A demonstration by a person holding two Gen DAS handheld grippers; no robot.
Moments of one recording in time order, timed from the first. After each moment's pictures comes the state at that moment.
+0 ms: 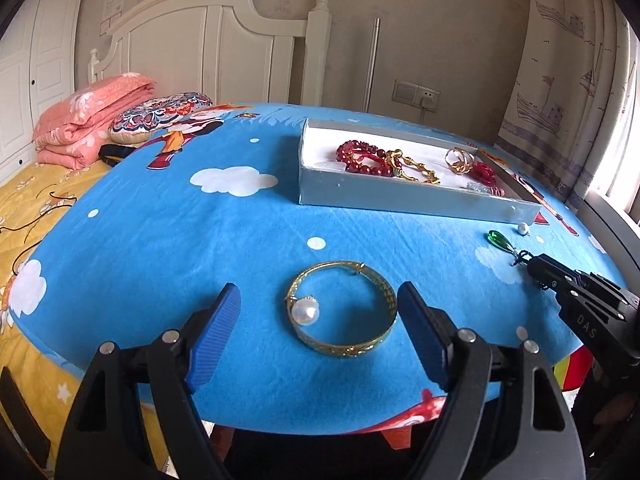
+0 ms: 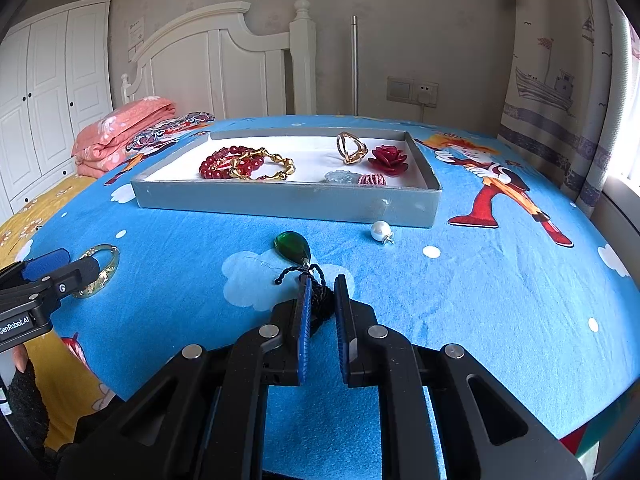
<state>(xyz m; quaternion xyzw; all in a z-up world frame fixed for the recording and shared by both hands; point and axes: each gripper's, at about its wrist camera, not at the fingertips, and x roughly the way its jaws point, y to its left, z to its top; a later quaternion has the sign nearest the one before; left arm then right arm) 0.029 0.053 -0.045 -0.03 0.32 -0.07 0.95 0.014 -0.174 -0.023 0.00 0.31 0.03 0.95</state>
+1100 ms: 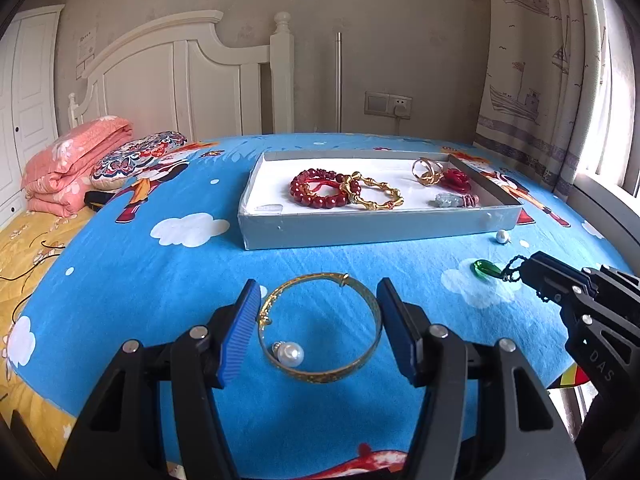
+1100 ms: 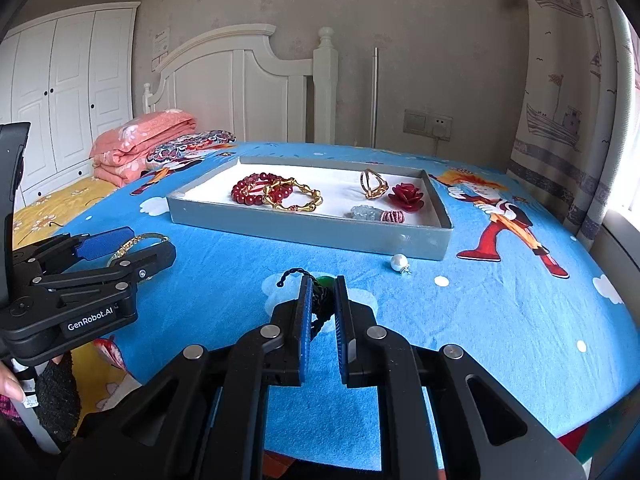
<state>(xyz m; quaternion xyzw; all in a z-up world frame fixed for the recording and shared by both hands) 0.036 0.008 -0.033 0.03 0.27 -0.10 0.96 -0.008 -0.158 -0.001 -0.02 0.26 0.06 0.96</state>
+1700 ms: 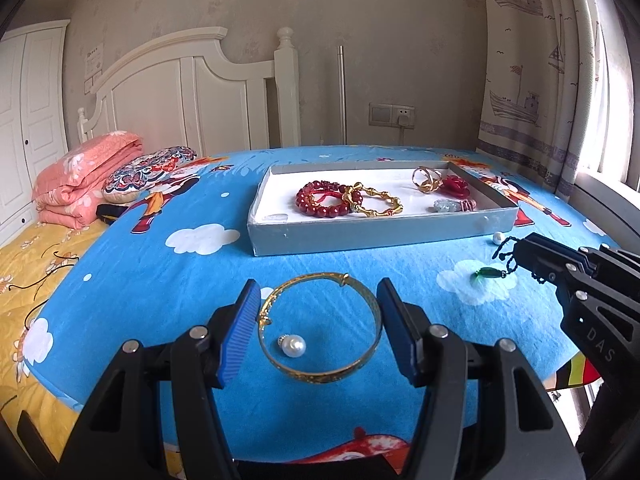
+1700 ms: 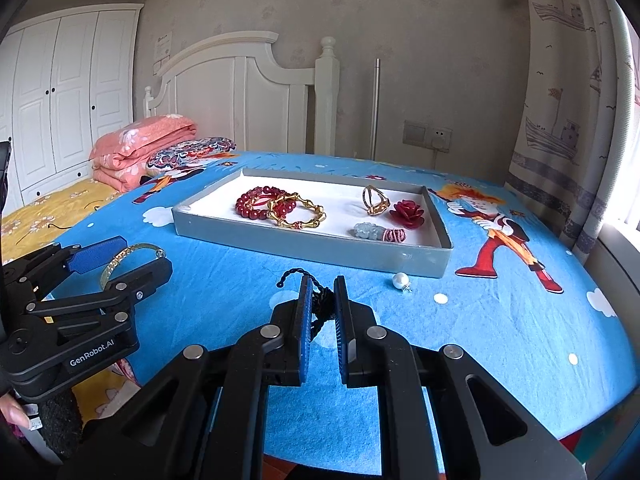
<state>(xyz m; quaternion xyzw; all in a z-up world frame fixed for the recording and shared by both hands) 0.016 0.005 -0.027 0.04 0.25 -0.08 0.97 -0.008 -0.153 0.008 -0.03 0.25 0.06 0.97</state>
